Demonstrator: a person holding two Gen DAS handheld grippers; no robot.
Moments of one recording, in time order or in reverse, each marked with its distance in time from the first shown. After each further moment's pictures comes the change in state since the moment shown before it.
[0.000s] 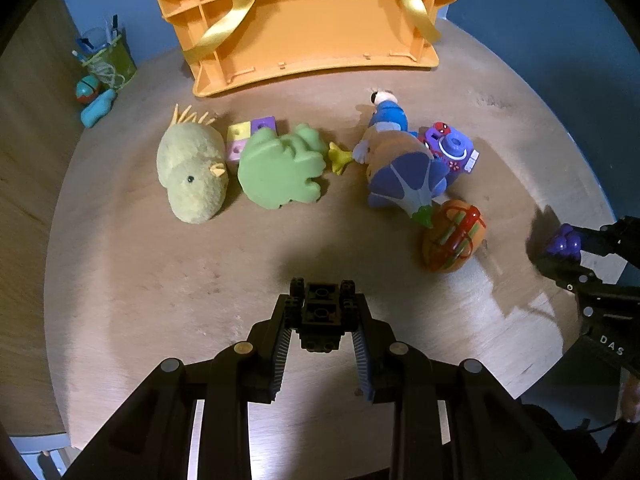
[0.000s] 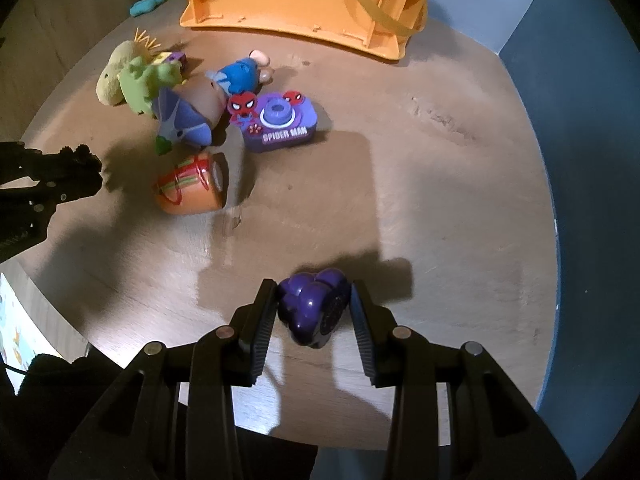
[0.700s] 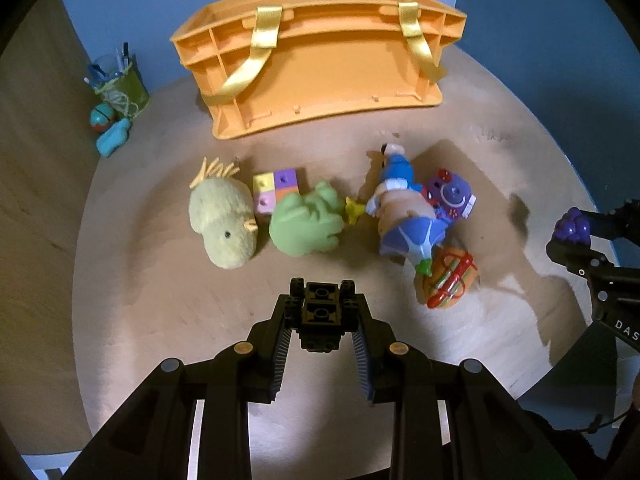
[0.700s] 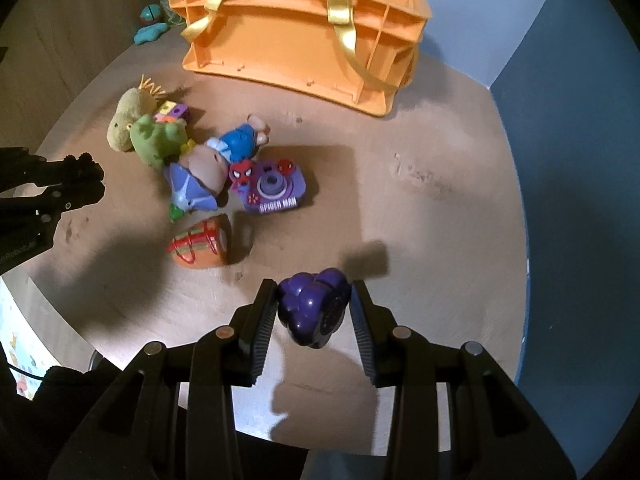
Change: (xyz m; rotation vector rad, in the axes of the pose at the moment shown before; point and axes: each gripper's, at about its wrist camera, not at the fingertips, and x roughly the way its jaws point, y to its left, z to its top) left arm -0.037 0.008 0.022 0.033 -0.055 0.024; right arm -0.030 -0.026 0.039 -0.013 -0.063 -0.031
